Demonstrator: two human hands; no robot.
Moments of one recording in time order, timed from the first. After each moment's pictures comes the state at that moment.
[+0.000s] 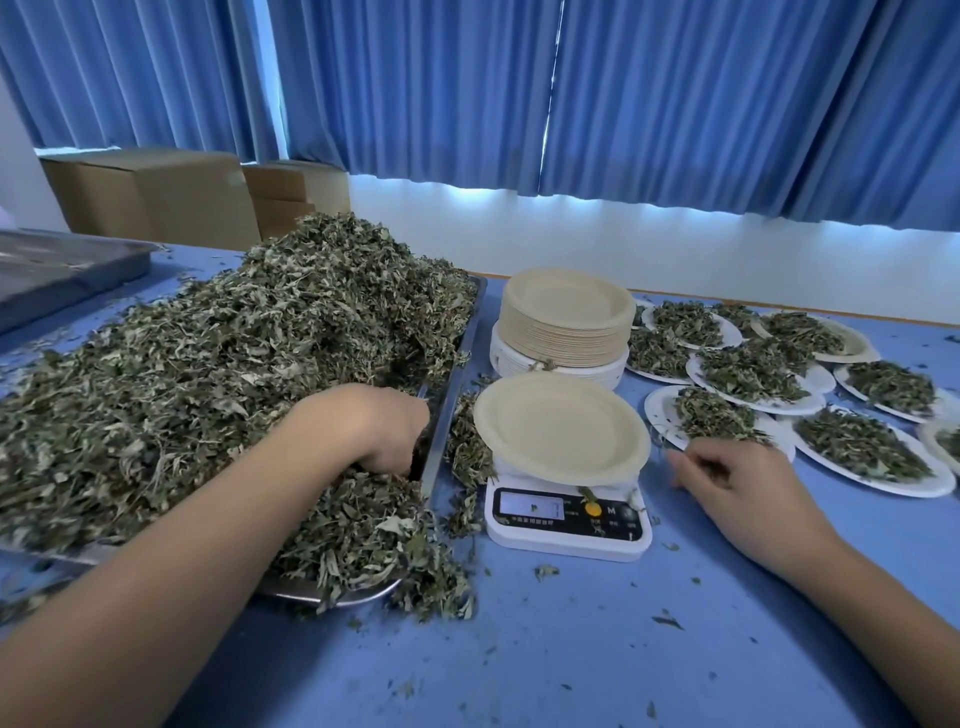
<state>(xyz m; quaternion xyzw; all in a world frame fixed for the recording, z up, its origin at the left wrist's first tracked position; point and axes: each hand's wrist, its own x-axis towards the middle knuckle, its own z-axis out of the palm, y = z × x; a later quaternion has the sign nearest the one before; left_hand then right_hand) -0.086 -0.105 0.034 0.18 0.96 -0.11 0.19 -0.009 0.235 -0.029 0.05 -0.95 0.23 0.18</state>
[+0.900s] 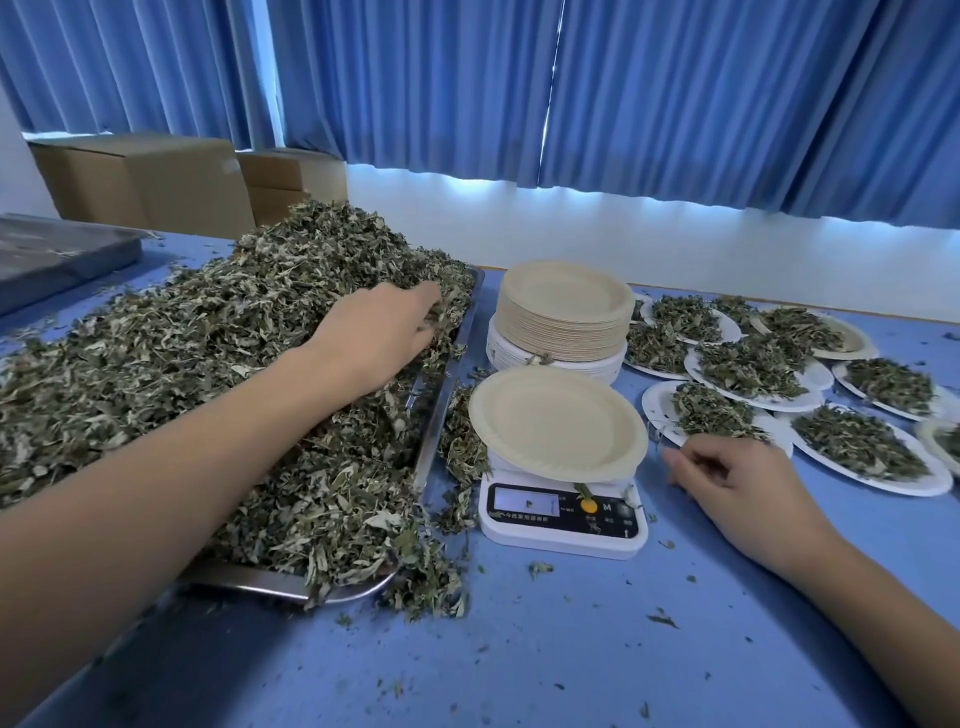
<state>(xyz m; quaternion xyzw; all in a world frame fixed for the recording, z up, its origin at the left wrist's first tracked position) -0.135 -0.120 0.048 0.21 0.95 0.03 -0.23 -0.009 0.237 -0.030 0.06 -0.95 0.25 0.17</state>
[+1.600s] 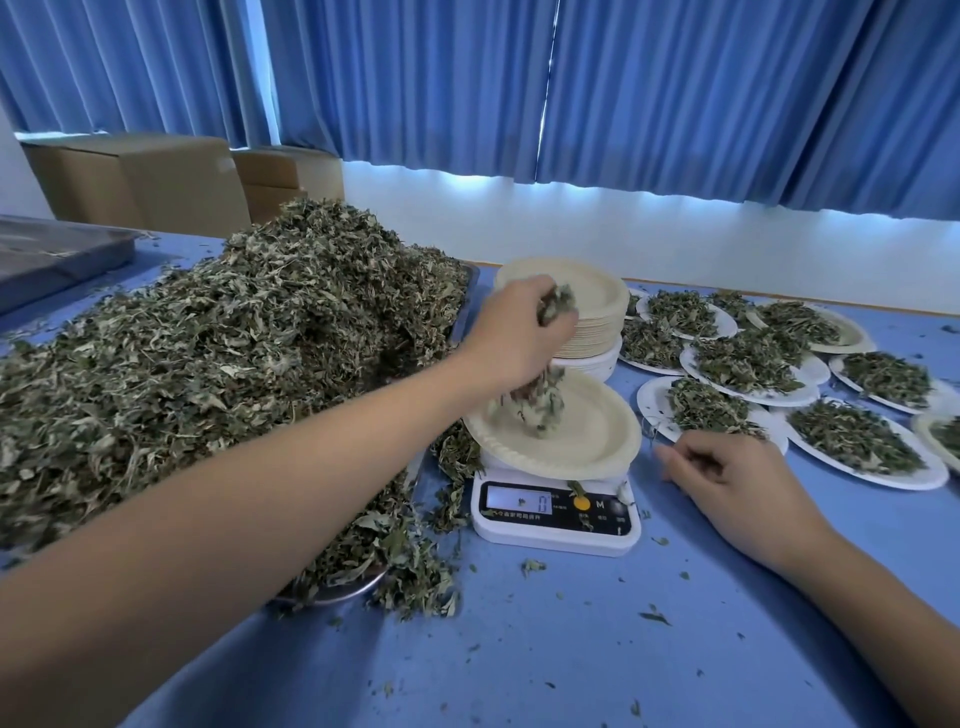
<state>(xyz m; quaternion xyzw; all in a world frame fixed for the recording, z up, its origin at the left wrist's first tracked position) -0.119 -0.001 0.048 0.25 0.86 0.43 -0.14 -0.008 0.238 -0.030 0.06 -0.95 0.26 0.17</state>
